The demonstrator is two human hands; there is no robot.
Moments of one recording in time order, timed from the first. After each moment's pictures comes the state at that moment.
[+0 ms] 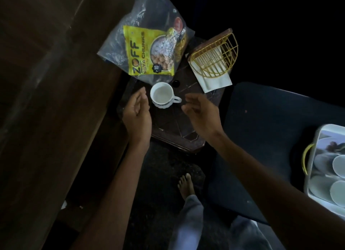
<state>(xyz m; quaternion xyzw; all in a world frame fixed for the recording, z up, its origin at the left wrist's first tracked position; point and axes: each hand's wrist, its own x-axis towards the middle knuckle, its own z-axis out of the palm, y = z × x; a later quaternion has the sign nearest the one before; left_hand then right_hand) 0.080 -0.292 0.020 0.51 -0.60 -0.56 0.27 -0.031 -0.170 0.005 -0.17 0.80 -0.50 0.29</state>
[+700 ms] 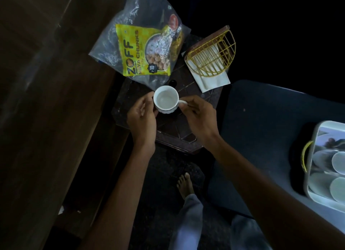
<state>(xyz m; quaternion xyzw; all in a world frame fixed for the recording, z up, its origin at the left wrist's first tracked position) 0.064 -0.280 0.017 0.52 -0.53 -0.62 0.26 -0.025 -0.174 -0.006 -0.15 0.79 -0.54 0.25</state>
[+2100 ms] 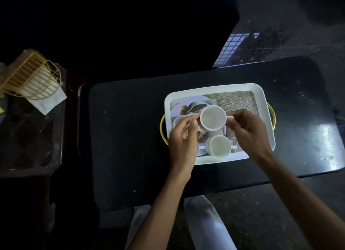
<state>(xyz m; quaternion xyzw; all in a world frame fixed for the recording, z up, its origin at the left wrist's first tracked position) -0.090 0.184 0.042 0.34 -0.56 -0.75 -0.01 -0.151 0.341 0.040 0.05 0.87 -0.48 0.12</state>
